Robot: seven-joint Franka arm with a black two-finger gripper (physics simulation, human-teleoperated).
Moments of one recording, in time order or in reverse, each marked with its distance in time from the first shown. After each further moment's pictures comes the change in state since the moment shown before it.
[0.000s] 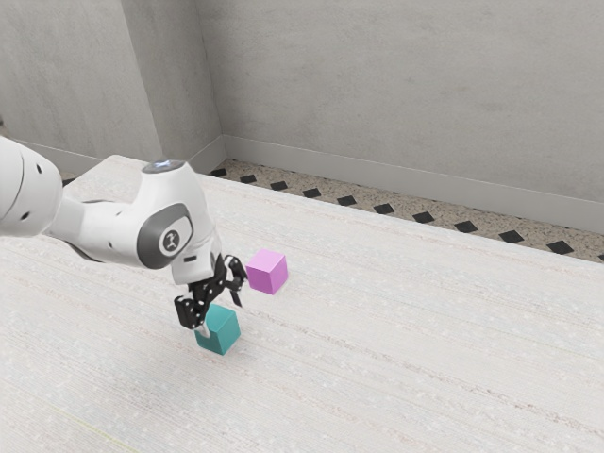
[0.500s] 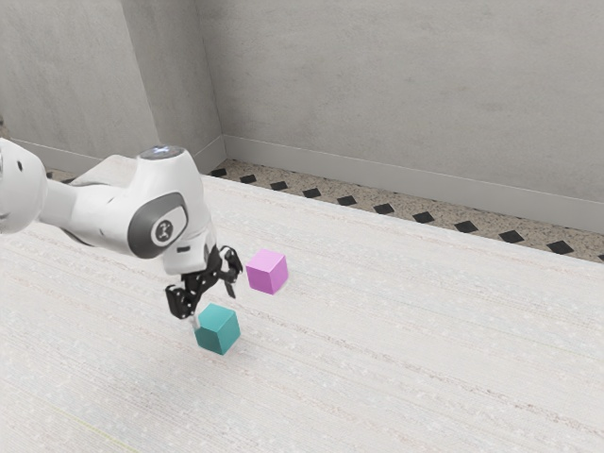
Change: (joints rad) arm -0.006 -0.077 -0.003 -0.007 0.059 -0.066 0.015
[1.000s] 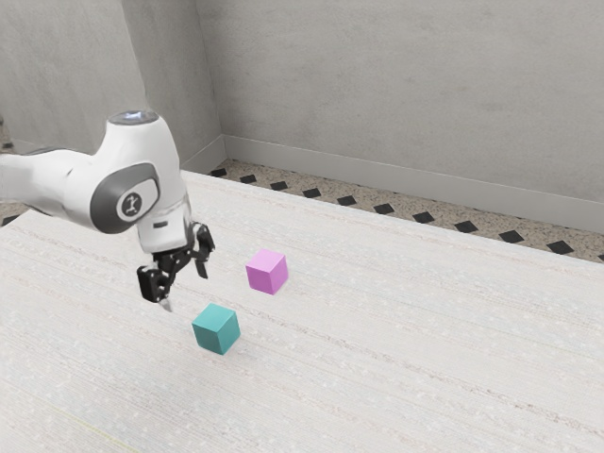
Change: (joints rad) arm 0.002 -0.227 -0.001 -0.061 0.024 -0.151 -0.146
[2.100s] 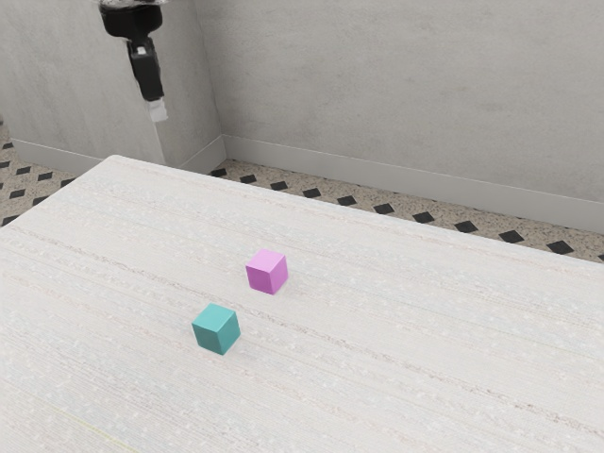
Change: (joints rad) arm 0.029 0.141 -0.068 1.023 0.092 -0.868 -0.934
